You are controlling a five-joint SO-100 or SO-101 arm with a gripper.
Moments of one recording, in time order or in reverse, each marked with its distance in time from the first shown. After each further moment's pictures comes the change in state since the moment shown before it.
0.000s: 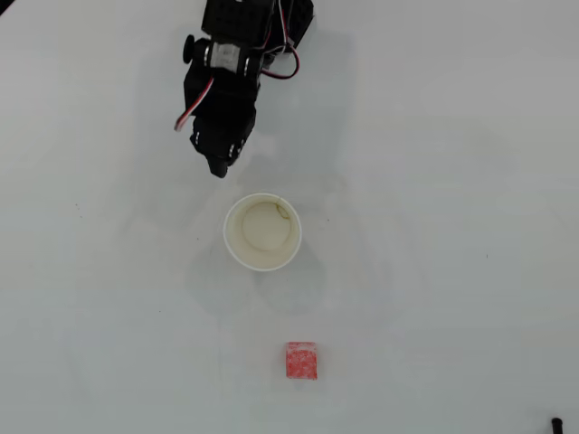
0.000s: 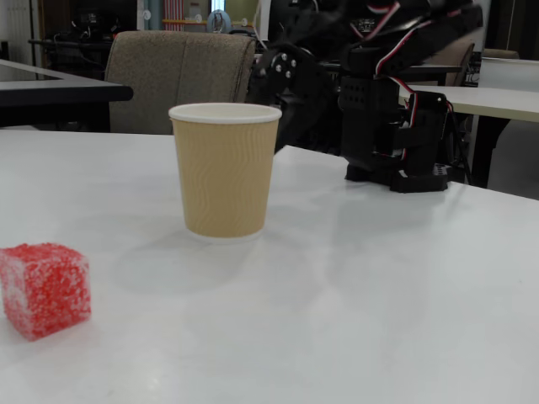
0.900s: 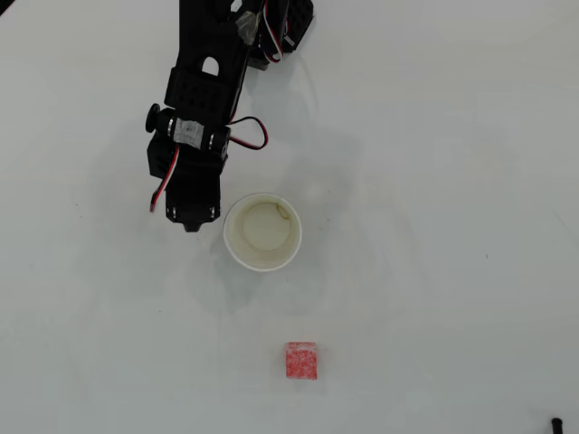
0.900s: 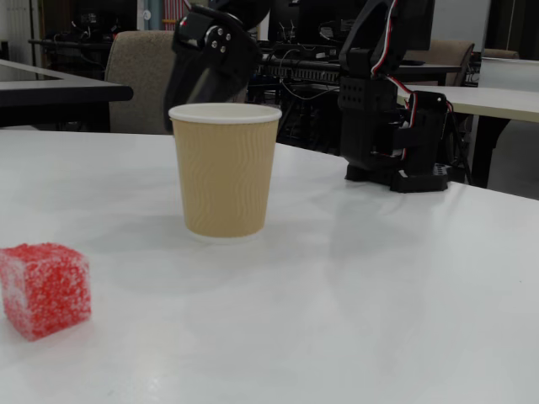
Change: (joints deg) arm 2.9 -36.4 -29.9 -10.0 -27.9
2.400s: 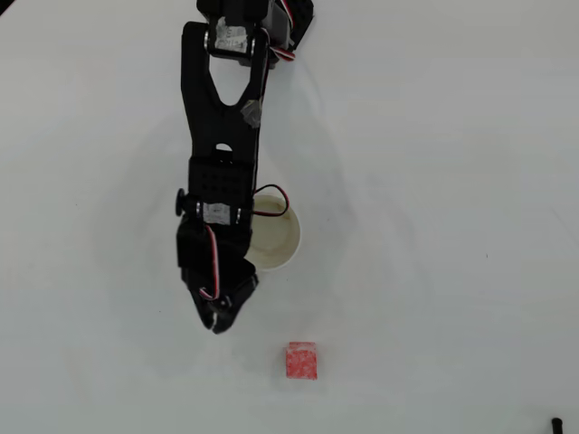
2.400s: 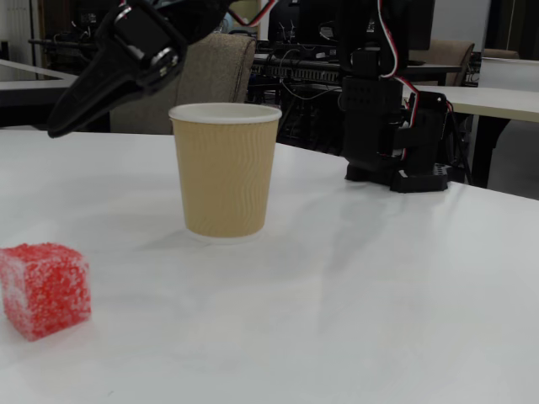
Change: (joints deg) arm -11.9 -29.1 -21.2 -30.0 -33.5
